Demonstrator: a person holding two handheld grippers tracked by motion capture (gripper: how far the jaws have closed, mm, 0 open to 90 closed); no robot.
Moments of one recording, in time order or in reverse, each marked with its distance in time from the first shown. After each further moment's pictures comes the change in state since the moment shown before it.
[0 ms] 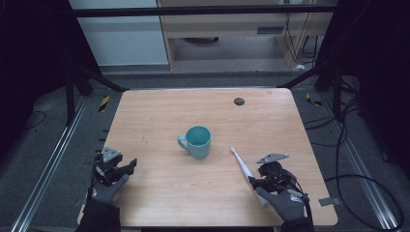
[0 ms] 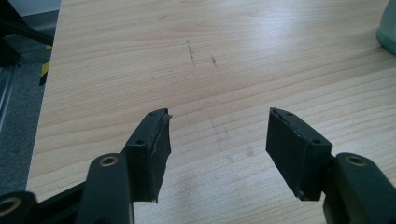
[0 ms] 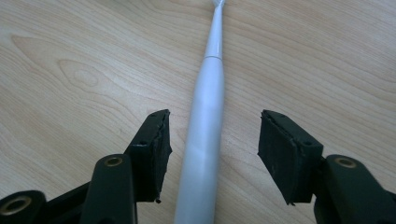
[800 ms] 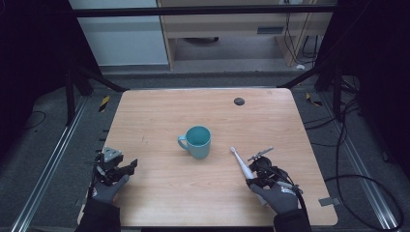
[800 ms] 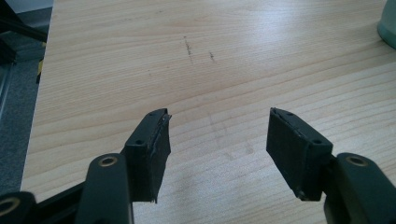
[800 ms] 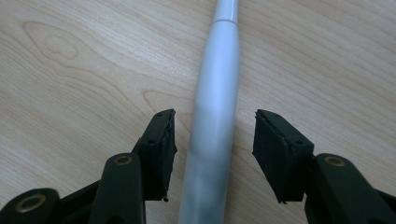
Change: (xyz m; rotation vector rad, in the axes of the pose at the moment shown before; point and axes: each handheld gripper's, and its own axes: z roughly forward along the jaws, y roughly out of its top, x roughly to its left) left arm 0.000 0.000 0.002 0.014 -0.008 0.005; right arm 0.003 0.015 0.027 0.229 0.005 0.003
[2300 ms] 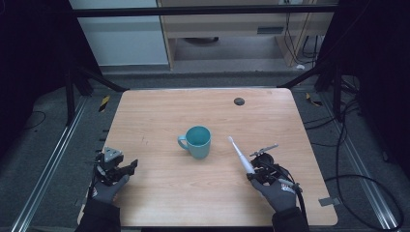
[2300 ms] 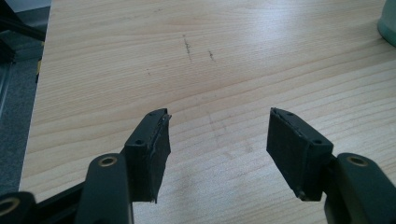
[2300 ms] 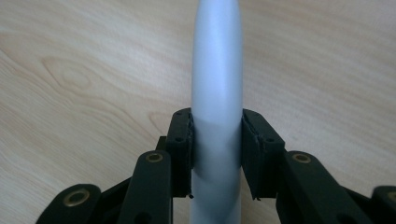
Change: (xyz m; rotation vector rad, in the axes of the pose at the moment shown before) left arm 0.000 0.000 0.001 0.006 -0.003 0.002; right arm -0.006 0.005 -0.008 -0.095 0.038 0.073
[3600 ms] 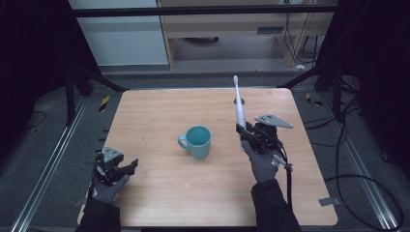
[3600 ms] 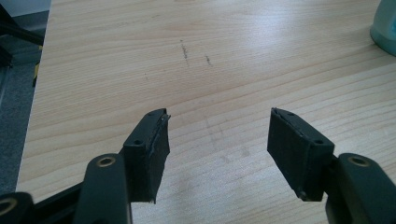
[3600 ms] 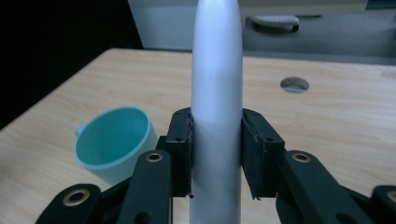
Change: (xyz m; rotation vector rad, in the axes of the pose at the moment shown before) left arm 0.000 0.000 -0.001 -0.024 -0.007 -0.002; right arm 0.006 0.074 -0.045 -0.672 0.018 0.136
